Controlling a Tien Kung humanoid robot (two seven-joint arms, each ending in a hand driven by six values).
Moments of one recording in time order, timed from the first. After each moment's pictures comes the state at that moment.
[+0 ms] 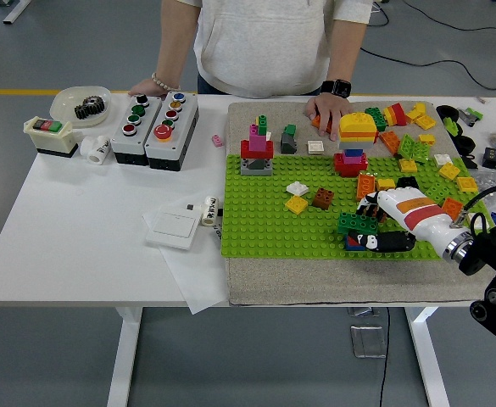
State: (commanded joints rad) left arm -0.10 0.12 -0.15 -0.26 -0.11 0.19 0.18; right arm 0.55 -0.50 0.63 1.17 -1.84 -0.27 0.13
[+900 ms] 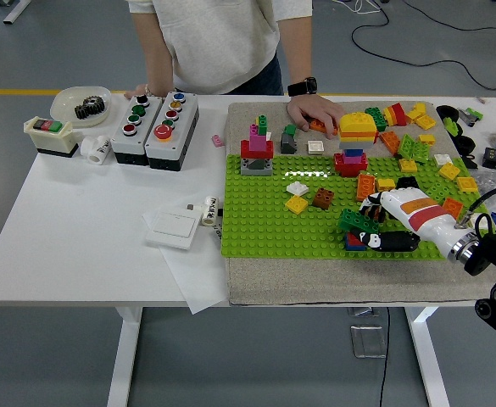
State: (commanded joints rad) left arm -0.10 0.12 -0.15 -0.26 -0.11 0.19 0.18; right arm 0.55 -0.50 0.63 1.12 -1.81 -0.29 0.22
